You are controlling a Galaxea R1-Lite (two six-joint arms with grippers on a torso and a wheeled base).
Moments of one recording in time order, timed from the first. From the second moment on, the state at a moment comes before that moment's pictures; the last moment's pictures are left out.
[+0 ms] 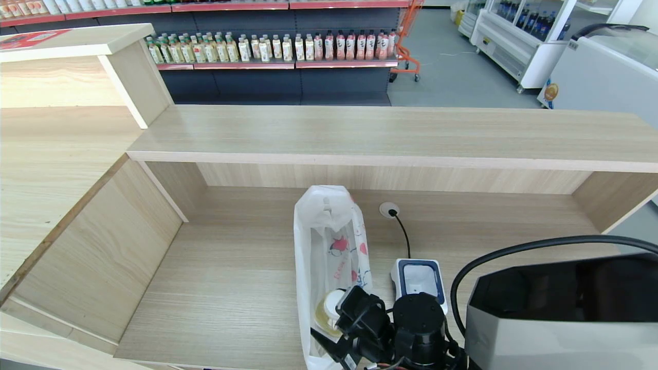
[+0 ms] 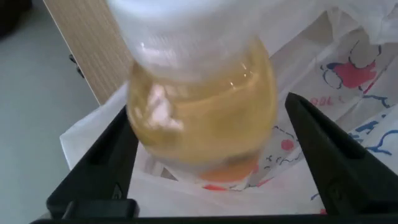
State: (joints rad) left arm 0.00 0.00 0.00 0.00 -0.02 0.00; right arm 0.88 2.33 -0.55 -1.58 -0.01 -0.26
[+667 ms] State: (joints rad) left arm 0.00 0.00 0.00 0.00 -0.02 0.00; right arm 0.89 2.16 -0.51 -1.54 -0.01 -0.31
